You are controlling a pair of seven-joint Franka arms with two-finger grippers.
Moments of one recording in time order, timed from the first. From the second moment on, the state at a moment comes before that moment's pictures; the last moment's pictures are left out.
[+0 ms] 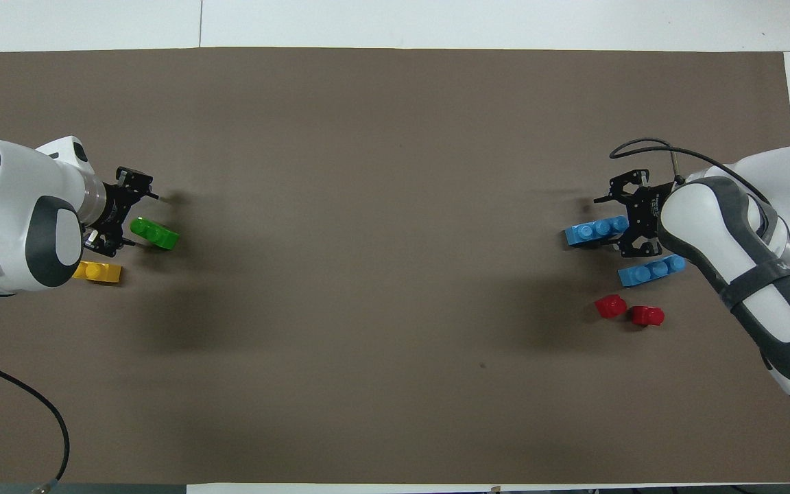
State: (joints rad) left arm 0.06 0.32 -0.05 -1.99 -0.03 2.34 -1.02; right arm 0.00 0.30 -0.07 -2.03 0.51 2.25 1.04
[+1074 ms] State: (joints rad) left arm 0.06 0.32 -0.05 -1.99 -0.03 2.34 -1.02; right arm -0.05 0.31 -0.08 -2.03 0.51 2.25 1.01
